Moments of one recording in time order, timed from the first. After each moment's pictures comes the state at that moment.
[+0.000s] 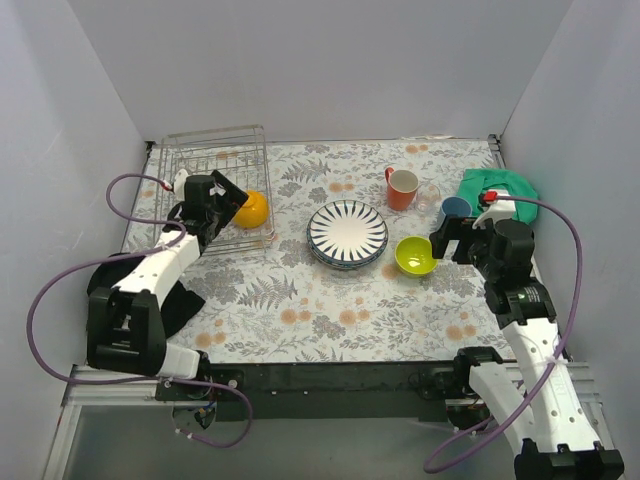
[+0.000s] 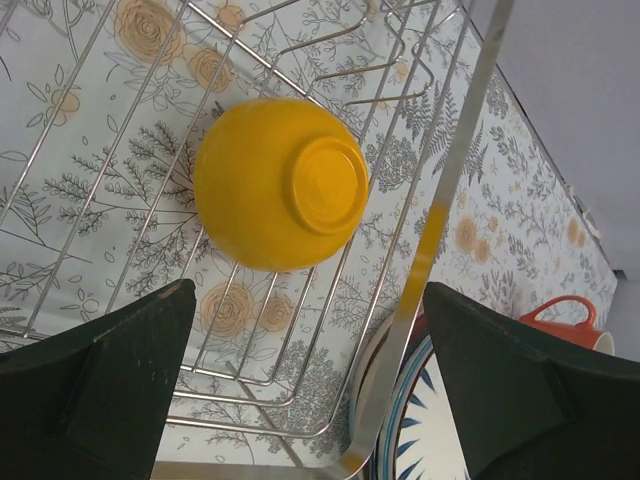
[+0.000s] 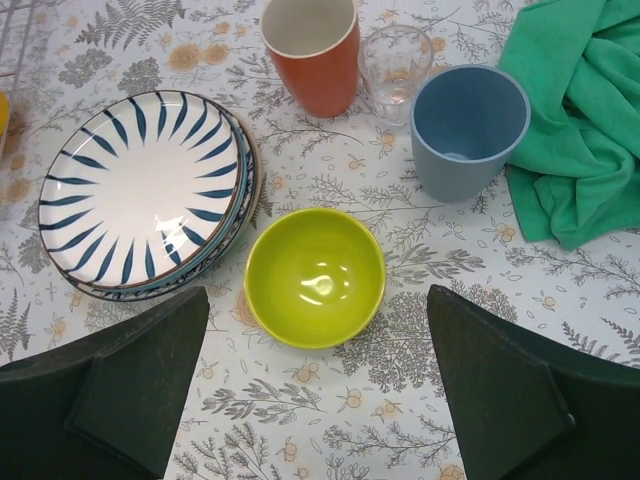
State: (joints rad) left arm -0.15 1.38 0.93 -0.13 -0.15 -0.90; right arm 0.12 0.69 0.74 -0.45 -0.09 0.18
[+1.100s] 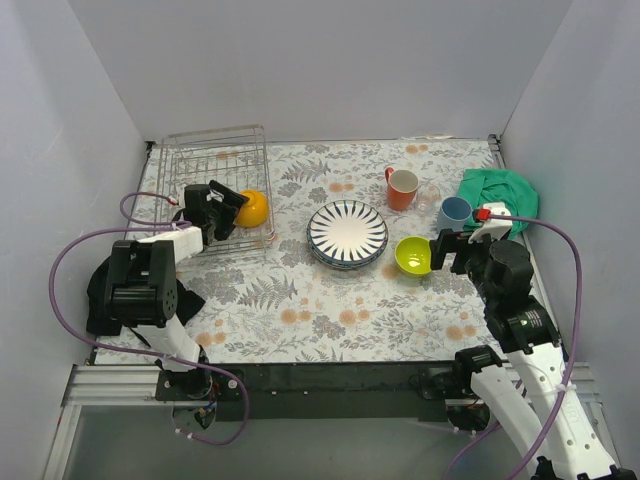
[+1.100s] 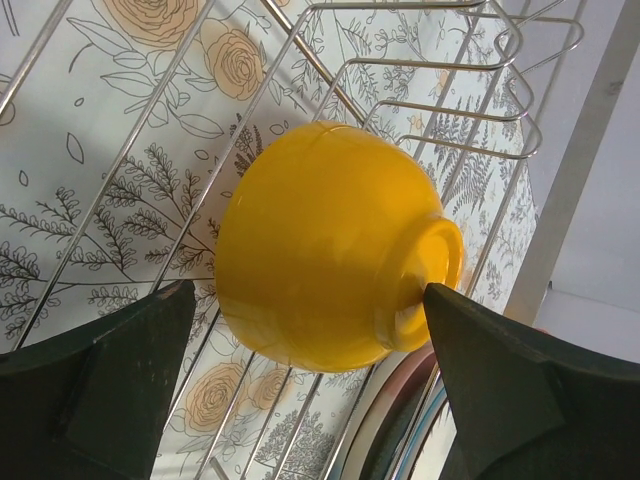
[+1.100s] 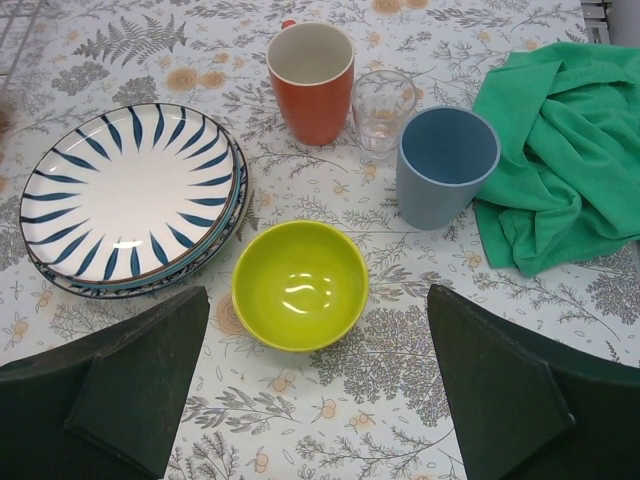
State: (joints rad) left arm -0.03 1.70 0.87 0.21 0.08 -1.07; right arm 0.28 0.52 0.67 -0.43 0.09 0.10
